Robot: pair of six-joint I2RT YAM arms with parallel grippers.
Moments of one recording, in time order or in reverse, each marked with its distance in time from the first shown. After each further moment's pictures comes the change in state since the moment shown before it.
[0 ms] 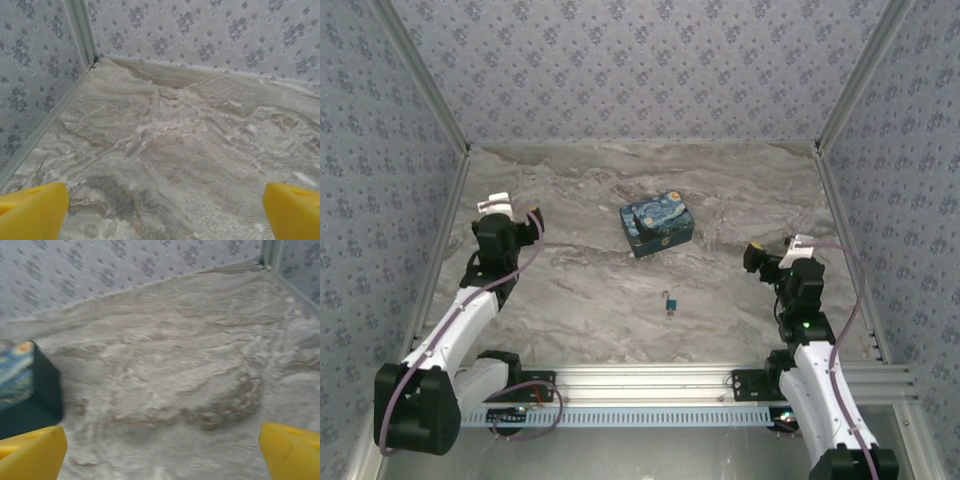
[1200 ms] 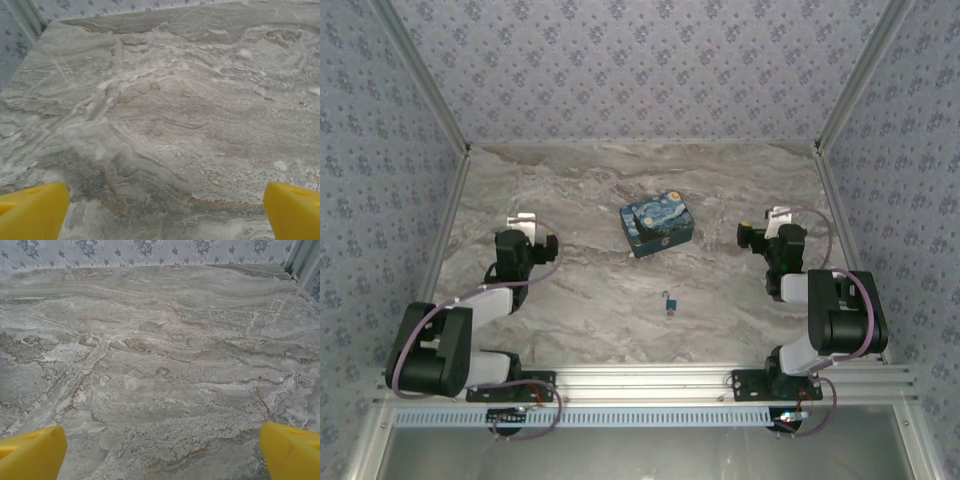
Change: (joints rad) left arm 0.004 0.302 -0.183 0.409 0.145 0.190; right arm -0.054 0.944 0.143 0.766 -0.063 -0.208
